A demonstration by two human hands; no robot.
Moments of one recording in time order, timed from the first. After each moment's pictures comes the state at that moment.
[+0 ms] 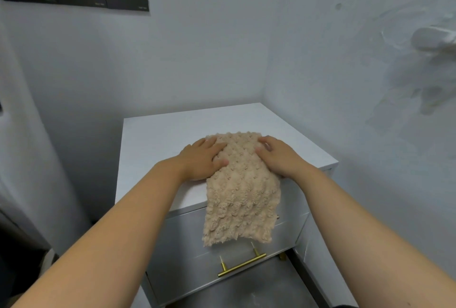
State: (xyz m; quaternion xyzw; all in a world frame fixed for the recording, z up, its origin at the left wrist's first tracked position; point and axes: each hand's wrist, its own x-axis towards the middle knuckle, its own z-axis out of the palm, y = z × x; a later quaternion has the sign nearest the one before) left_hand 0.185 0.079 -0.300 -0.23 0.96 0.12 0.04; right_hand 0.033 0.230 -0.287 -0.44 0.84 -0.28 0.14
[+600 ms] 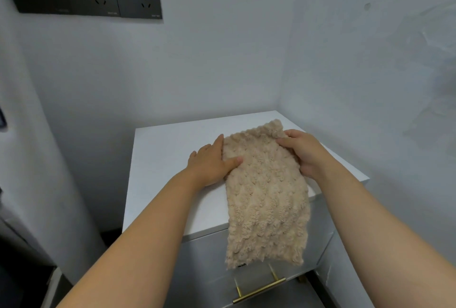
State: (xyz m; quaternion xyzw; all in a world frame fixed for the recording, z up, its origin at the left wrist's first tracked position) left_hand 0.172 0.062 -0.303 -0.32 0.91 0.25 -0.10; right_hand 0.010 0.201 -0.273 -0.25 0.66 -0.63 0.32
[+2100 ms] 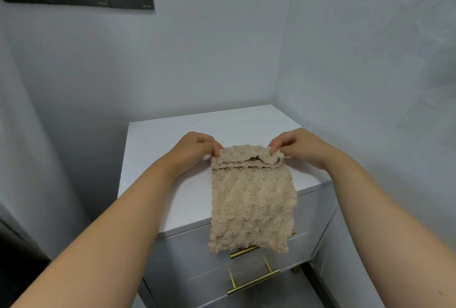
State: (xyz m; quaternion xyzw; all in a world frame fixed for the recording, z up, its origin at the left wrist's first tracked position) left_hand 0.192 0.053 -0.291 -0.24 0.81 0.49 -0.20; right_hand -0.009 0.221 -0.270 -0.47 0.76 -0.38 0.24
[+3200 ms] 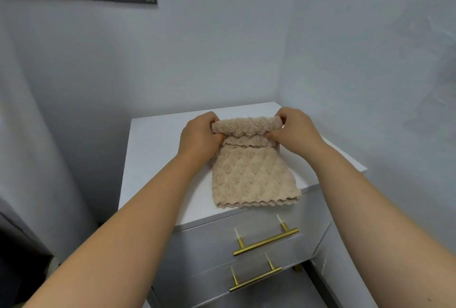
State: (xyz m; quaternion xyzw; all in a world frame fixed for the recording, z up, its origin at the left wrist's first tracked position) left_hand 0.168 0.064 -0.284 -0.33 0.83 0.27 -0.34; right_hand 0.008 0.189 -0.264 -0.44 0.83 -0.36 0.01
